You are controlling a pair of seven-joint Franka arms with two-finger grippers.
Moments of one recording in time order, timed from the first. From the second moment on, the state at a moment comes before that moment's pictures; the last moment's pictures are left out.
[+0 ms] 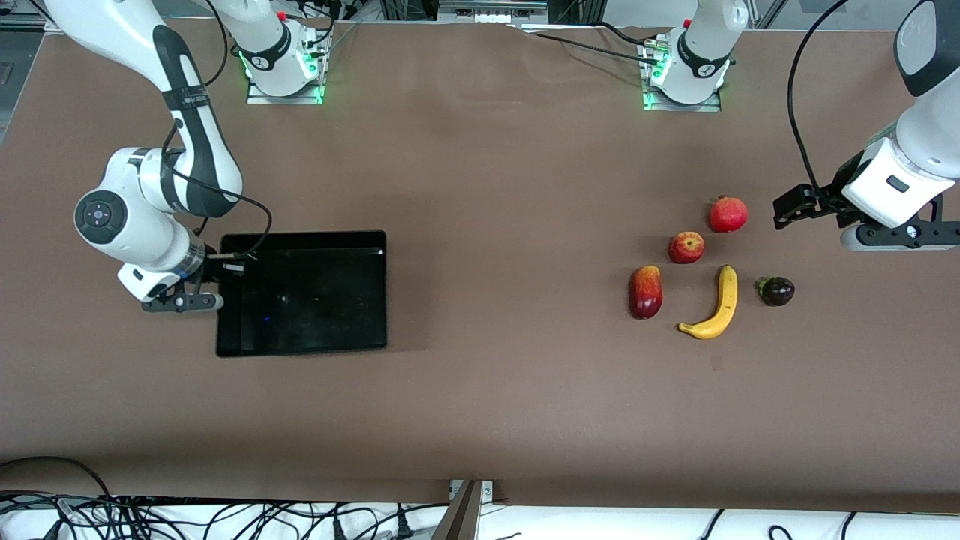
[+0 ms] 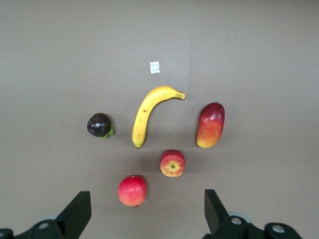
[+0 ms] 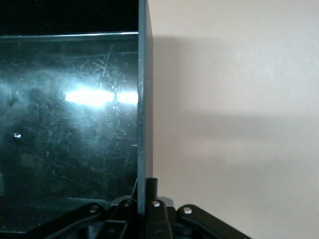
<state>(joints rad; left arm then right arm) 0.05 0.07 -0.12 -1.66 0.03 1.70 -0.11 0.29 0.36 -0.28 -2.06 0.10 2.38 -0.10</state>
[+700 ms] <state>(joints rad) 0.05 0.07 -0.12 -1.66 0.03 1.70 -0.11 0.25 0.32 -0.28 -2.22 0.11 2.53 -0.10</state>
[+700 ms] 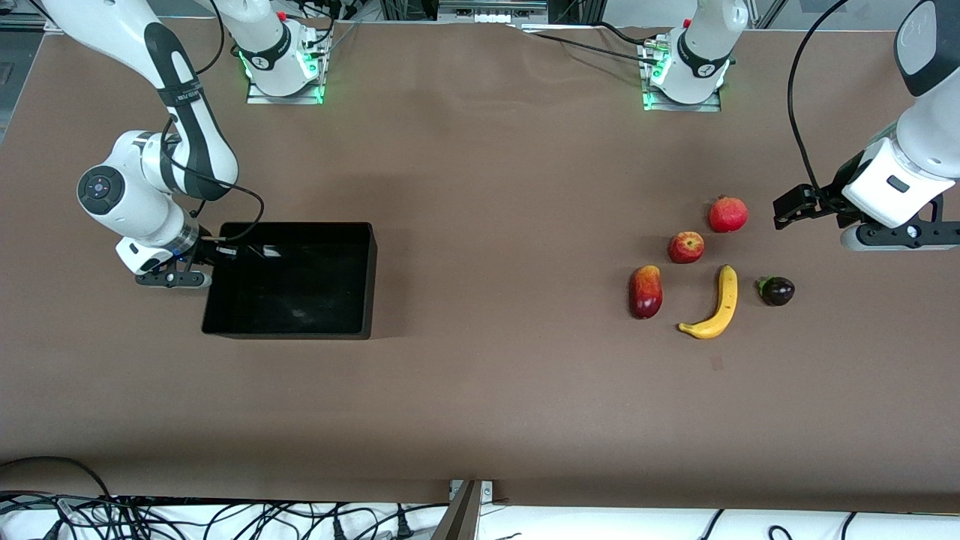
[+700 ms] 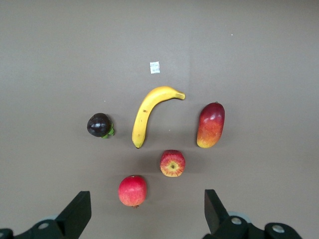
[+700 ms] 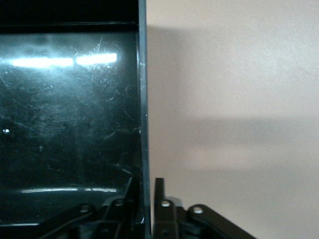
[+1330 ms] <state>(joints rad) 0.05 0.07 -0.12 -1.66 0.03 1.70 -0.11 0.27 0.22 -0.24 -1.87 0.11 2.04 -0.07</state>
